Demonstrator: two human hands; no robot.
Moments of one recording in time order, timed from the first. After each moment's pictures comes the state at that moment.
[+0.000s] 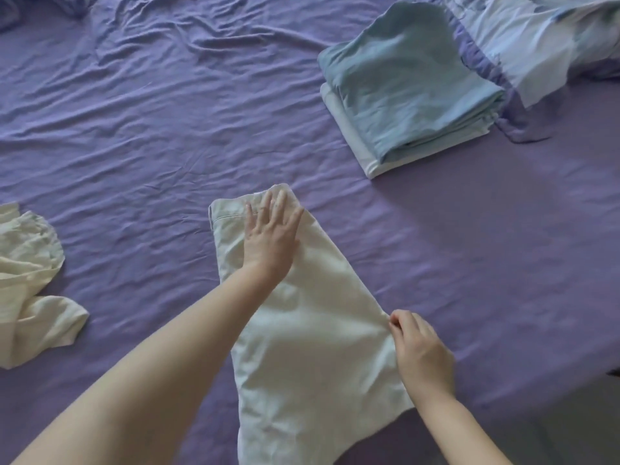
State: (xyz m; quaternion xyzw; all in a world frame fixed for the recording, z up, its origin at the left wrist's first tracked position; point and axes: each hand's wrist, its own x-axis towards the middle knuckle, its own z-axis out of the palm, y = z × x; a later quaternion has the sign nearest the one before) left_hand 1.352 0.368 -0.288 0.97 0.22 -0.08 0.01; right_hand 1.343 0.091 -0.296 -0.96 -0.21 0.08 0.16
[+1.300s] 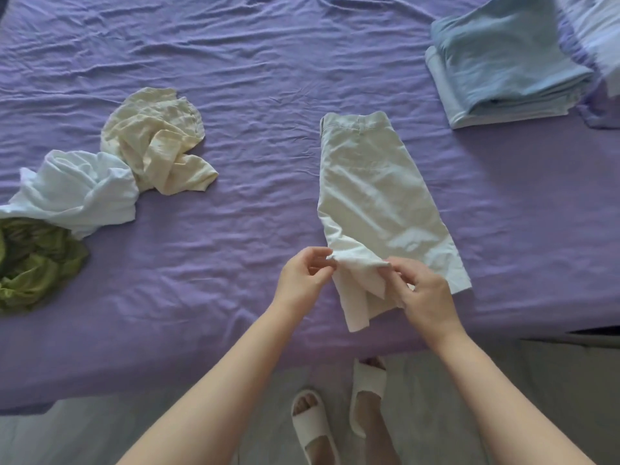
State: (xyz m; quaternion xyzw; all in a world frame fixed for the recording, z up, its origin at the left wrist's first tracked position) left_hand 1.073 0.234 -0.213 0.64 0.45 0.09 0.62; right_hand 1.201 0.090 -0.209 -0.82 -0.30 0.25 0.42
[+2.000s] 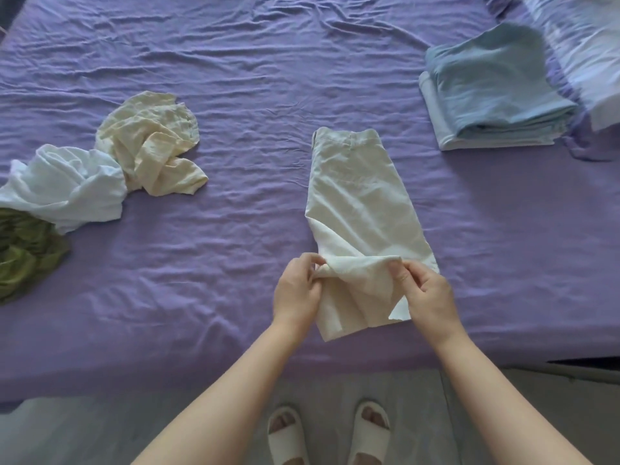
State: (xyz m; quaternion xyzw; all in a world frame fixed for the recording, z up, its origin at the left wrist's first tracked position) left_hand 1.101 0.208 -0.241 0.75 0.48 0.13 0.43; right_hand 1.244 0.078 -0.204 -0.78 -0.26 0.30 0.48
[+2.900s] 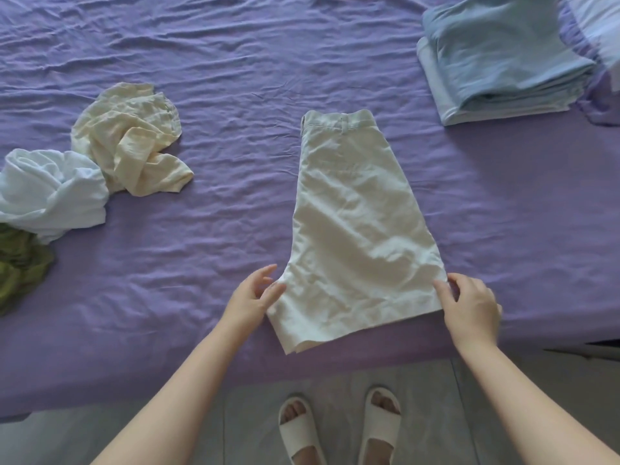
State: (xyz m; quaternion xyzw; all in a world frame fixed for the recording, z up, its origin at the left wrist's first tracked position) left_hand 1.038 0.256 -0.277 0.63 0.52 0.03 0.57; right_hand 1.282 0.033 -0.278 -0.96 -0.17 0.14 0.16
